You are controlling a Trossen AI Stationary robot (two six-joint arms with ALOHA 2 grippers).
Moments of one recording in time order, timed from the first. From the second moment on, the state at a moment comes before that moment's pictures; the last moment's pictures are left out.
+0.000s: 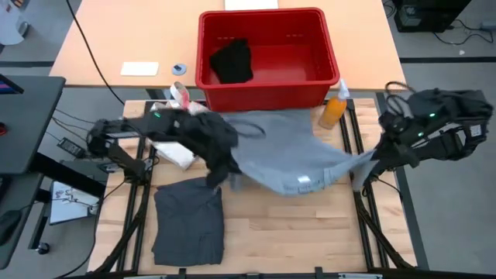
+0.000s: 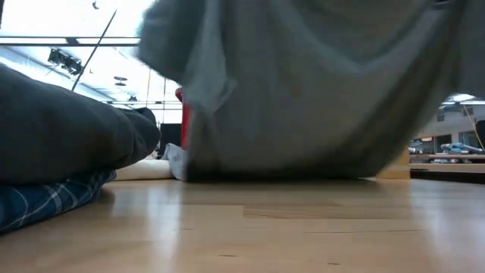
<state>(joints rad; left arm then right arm) -0.10 1.60 1.92 -1.00 0.26 -0.43 0.00 0.85 1.67 -1.57 -0.40 0.58</state>
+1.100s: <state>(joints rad) -0.34 1.86 1.92 -0.80 0.47 -0.51 0.25 0.88 1.29 -1.56 -0.85 0.71</state>
